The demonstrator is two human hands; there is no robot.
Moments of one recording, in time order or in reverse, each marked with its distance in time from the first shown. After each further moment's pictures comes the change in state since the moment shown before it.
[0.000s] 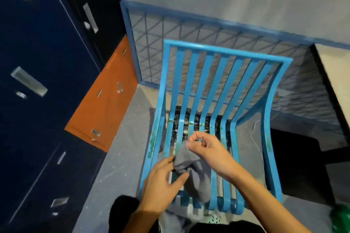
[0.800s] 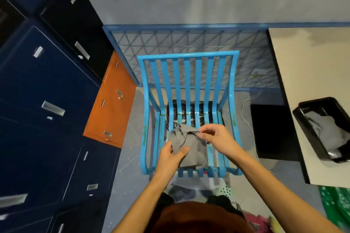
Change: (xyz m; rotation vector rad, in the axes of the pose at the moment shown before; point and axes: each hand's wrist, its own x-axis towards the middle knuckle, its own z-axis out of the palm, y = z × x) left_hand -0.063 0.184 0.043 -0.472 -0.010 -0.229; right_hand -0.137 -0.033 -0.114 -0.046 0.209 0.086
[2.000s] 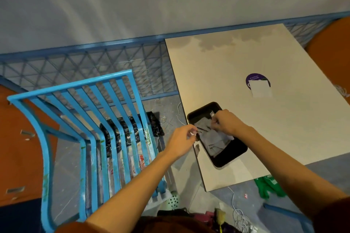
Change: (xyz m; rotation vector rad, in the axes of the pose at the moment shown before) left_hand 0.110 0.045 0.397 0.693 -0.518 0.371; right_hand -0.014 0.138 -0.415 -0.910 0.154 0.153
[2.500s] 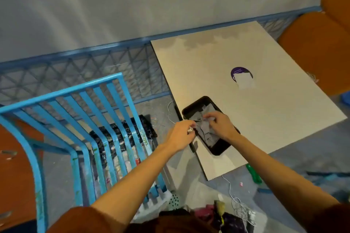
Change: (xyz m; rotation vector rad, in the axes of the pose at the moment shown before) left_hand -0.004 0.003 -0.013 0.243 -0.137 0.190; right_hand -0.043 -0.024 0.050 0.502 0.370 0.156
